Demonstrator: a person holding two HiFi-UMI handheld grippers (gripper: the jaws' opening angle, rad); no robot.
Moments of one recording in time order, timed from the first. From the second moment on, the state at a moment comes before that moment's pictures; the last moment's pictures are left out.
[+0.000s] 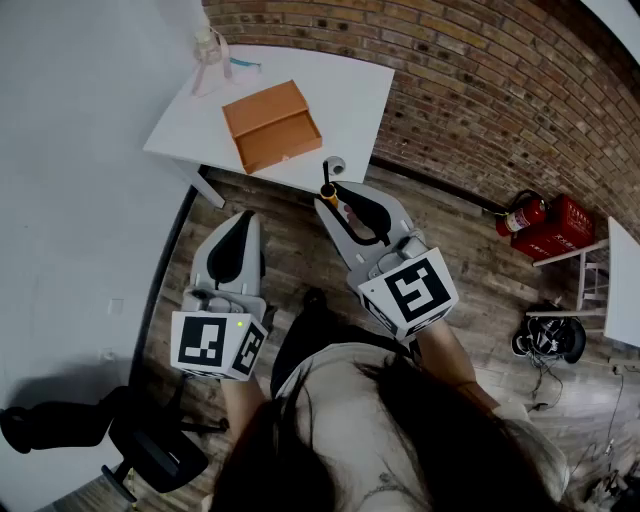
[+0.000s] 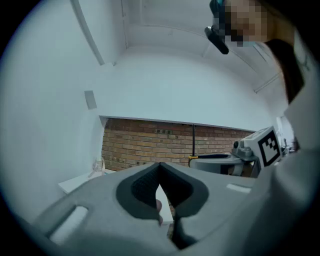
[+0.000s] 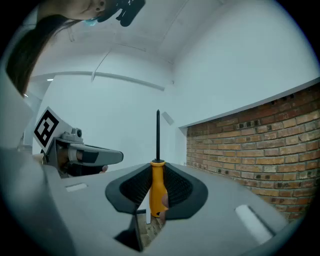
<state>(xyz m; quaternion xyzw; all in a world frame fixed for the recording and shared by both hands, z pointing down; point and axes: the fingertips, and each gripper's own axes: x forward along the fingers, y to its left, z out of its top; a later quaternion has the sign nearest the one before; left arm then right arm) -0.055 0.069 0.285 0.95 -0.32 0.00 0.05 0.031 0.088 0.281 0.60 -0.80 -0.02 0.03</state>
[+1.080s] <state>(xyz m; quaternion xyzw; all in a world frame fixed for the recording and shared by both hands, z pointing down) -0.067 -0.037 0.298 0.96 -0.27 0.01 0.07 0.021 -0.018 0.287 0.62 -0.78 0.00 0.04</state>
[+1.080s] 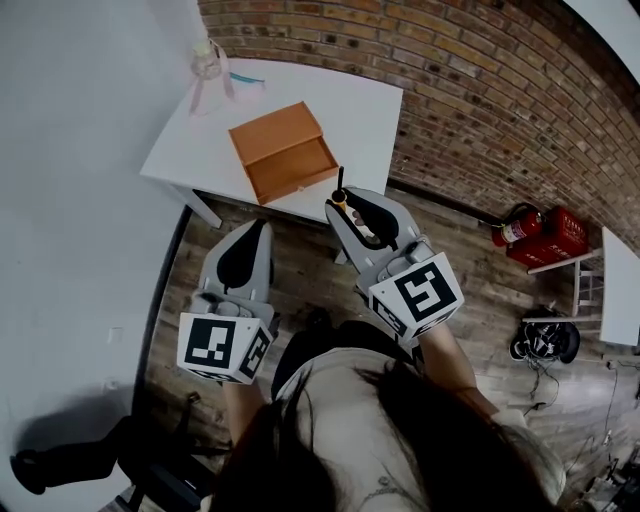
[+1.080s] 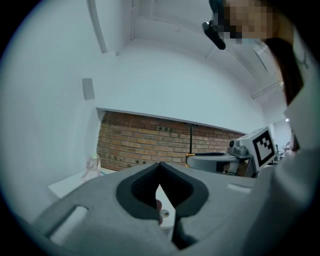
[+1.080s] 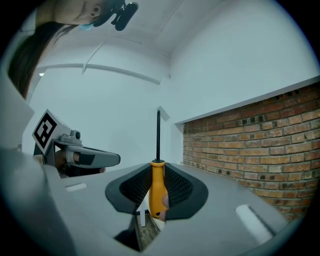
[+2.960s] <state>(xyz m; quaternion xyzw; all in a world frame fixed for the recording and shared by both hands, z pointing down) -0.025 -0.168 0.309 0.92 -0.38 0.02 0.09 0.094 -0.179 0.370 0.53 -0.83 0.02 0.16</state>
